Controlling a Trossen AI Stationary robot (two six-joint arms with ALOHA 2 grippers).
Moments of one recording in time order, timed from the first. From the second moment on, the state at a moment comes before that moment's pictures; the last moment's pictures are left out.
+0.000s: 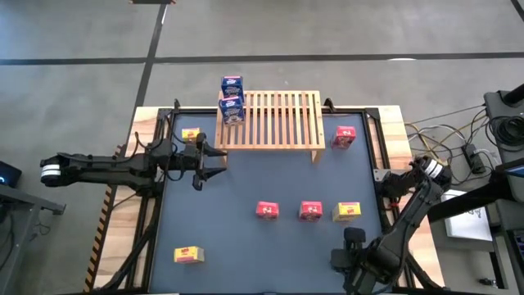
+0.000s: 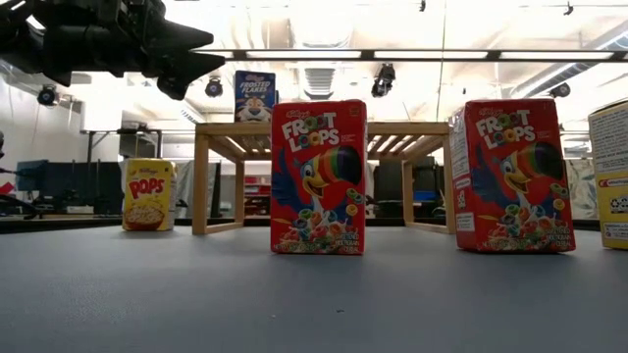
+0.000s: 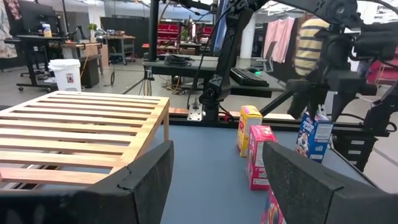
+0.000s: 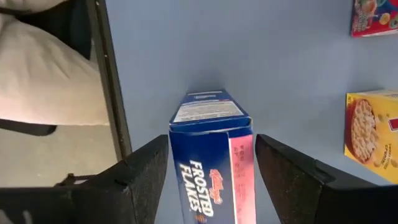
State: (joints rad) left arm 0.19 0.77 0.29 0.49 0.18 -0.05; right arm 0.92 1.74 1.48 -1.16 0.04 1.01
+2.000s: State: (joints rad) left arm 0.18 0.85 0.26 0.57 0.28 -0.12; right arm 0.64 1.72 1.84 -1.17 0.25 0.52
